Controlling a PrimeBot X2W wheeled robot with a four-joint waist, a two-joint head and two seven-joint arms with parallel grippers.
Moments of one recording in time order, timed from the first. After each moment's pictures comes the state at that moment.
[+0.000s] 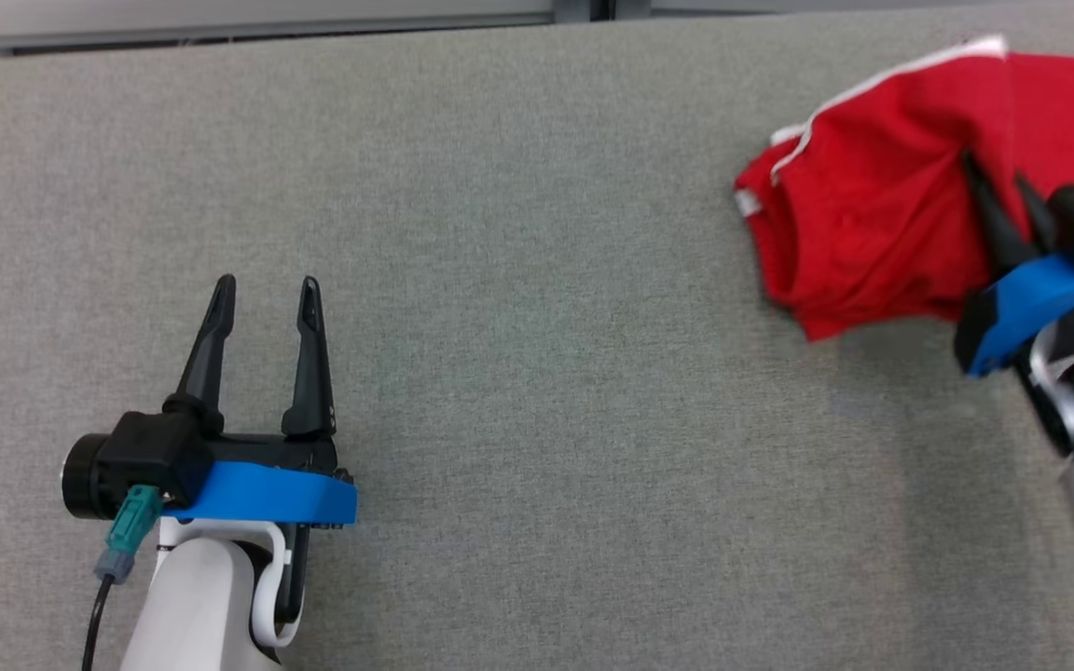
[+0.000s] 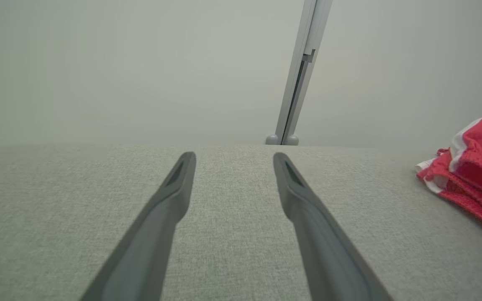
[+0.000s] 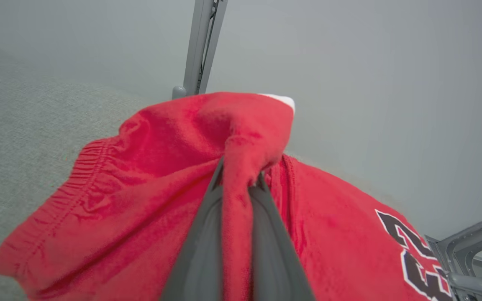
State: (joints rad) left arm -0.26 0.08 -0.10 0.21 -0.19 -0.09 -0.26; right arm -0.63 -0.32 0.07 0.49 0.01 0.13 -0.08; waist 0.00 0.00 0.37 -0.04
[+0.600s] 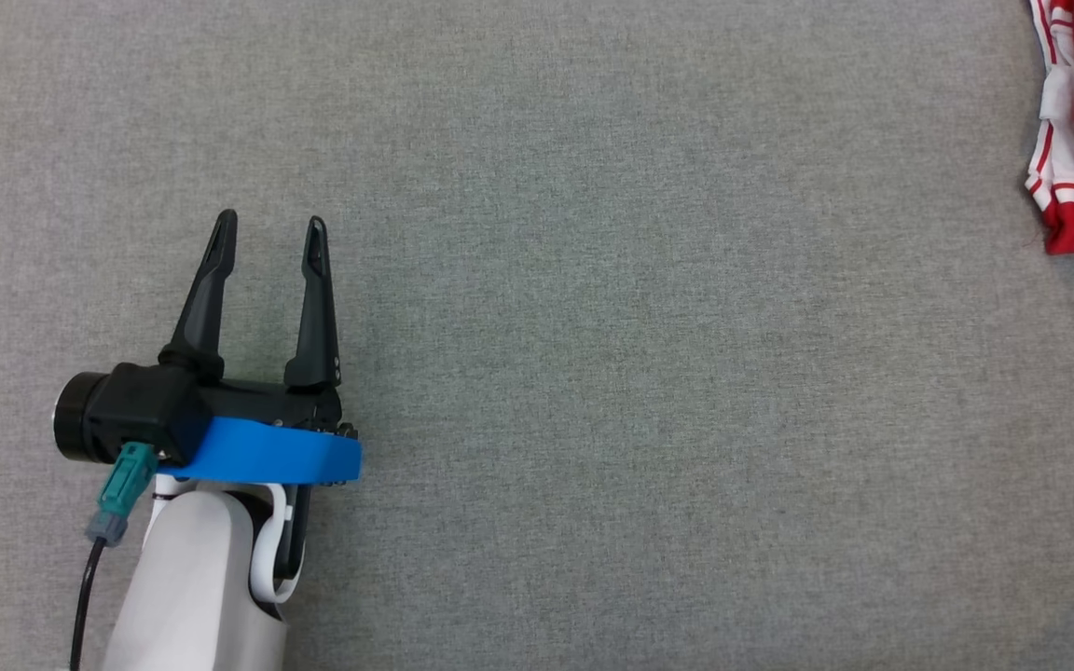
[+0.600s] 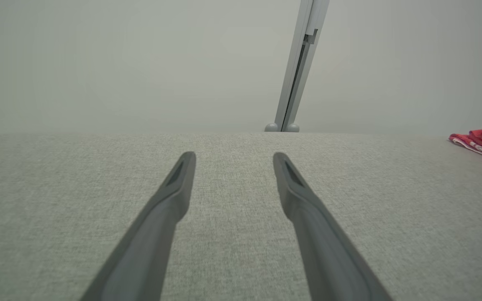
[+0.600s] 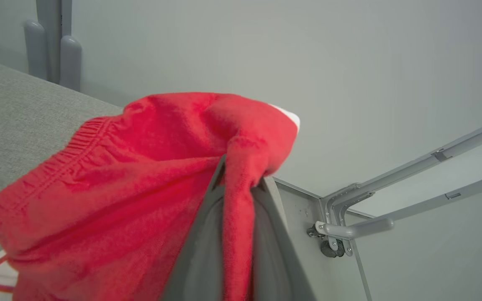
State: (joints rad) left arm -0.34 0.08 -0.11 0.18 -0.18 -0.11 -0.26; right arm -0.84 -0.71 0.04 0.58 0.11 0.13 0.09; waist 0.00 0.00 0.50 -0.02
